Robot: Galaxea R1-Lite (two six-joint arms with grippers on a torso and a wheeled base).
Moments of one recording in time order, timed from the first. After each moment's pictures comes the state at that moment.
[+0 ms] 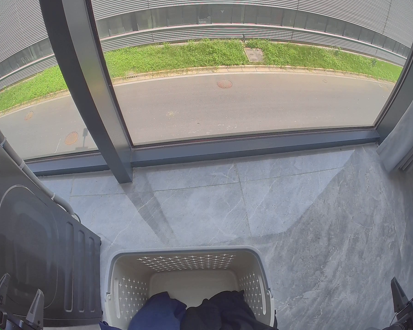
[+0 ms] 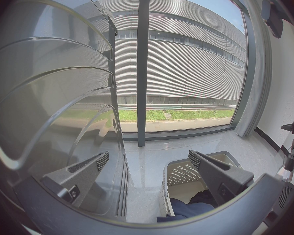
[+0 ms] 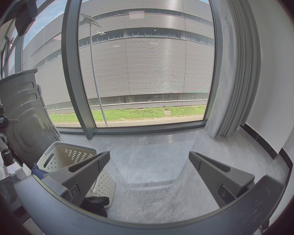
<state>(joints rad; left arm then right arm) 0.00 0.02 -0.02 0.00 0.01 -0.04 0.01 0.02 -0.02 0.01 0.02 0.00</state>
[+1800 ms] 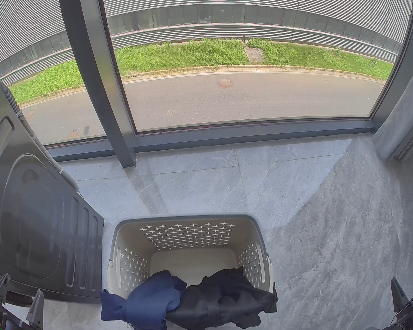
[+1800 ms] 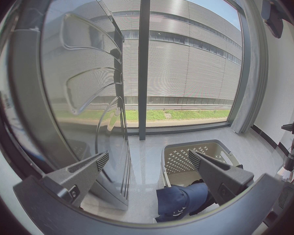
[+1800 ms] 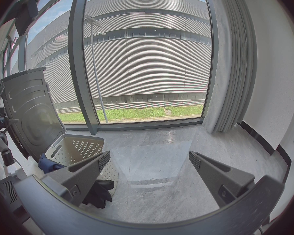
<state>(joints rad) 0.00 0.02 -0.02 0.00 0.01 -0.04 0.01 0.02 -0.02 0.01 0.02 0.00</state>
